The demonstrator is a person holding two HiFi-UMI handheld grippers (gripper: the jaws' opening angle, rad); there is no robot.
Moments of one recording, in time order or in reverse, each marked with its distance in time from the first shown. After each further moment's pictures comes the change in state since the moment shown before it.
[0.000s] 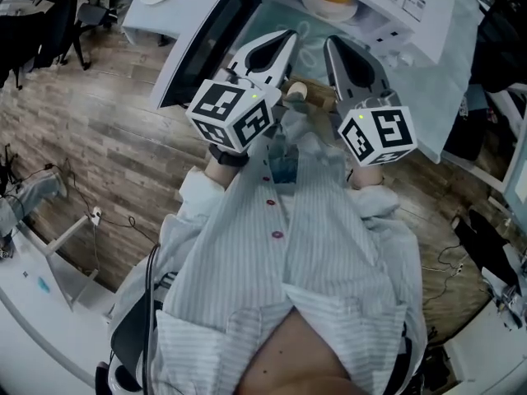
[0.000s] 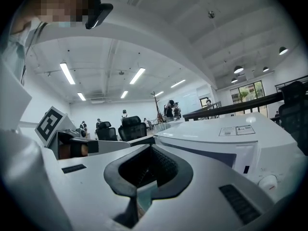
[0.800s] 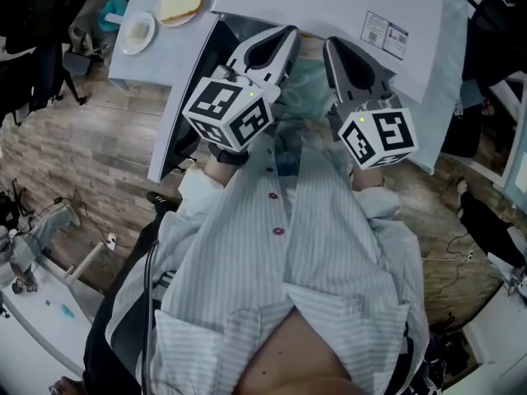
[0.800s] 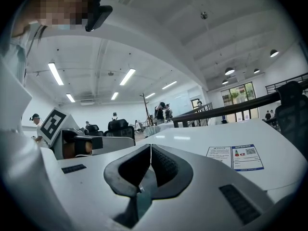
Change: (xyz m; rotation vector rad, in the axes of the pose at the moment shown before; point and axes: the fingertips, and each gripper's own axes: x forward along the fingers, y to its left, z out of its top) left arm 0.126 0.030 0.042 -0.010 0.024 -0.110; right arm 0.061 -0.100 0.033 0.039 -0.013 -0.100
